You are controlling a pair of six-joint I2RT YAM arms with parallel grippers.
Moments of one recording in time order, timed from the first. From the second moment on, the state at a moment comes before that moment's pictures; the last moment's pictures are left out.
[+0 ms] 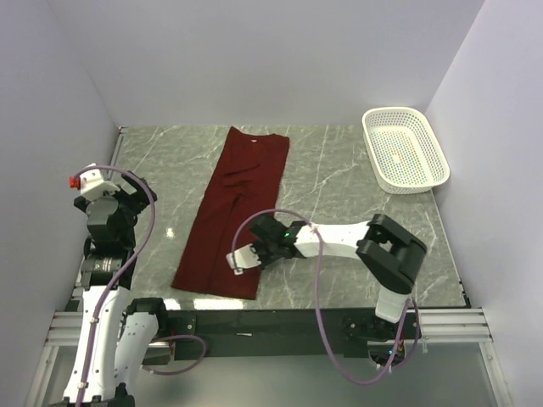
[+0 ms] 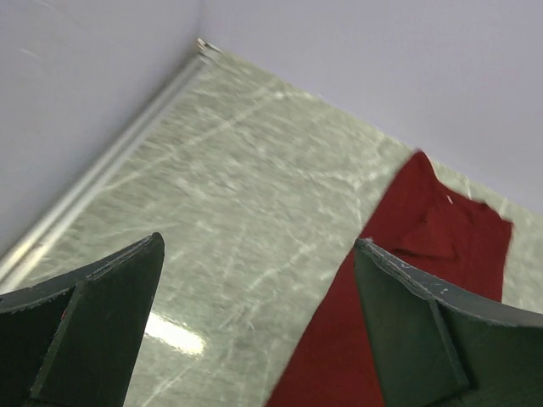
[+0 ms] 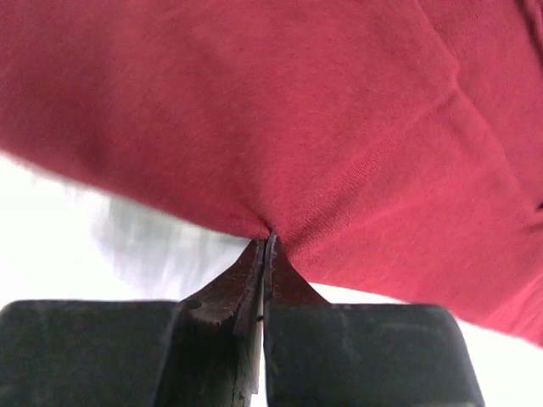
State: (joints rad) left arm 0.04 0.60 0.74 -0.27 -0.32 -0.36; right arm 1.03 1.79 1.03 -0.29 -0.06 -1.08
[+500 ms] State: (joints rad) left arm 0.04 0.84 0.72 -0.20 0.14 -0.40; right arm 0.86 1.49 0.70 -0.34 -0.07 -1.19
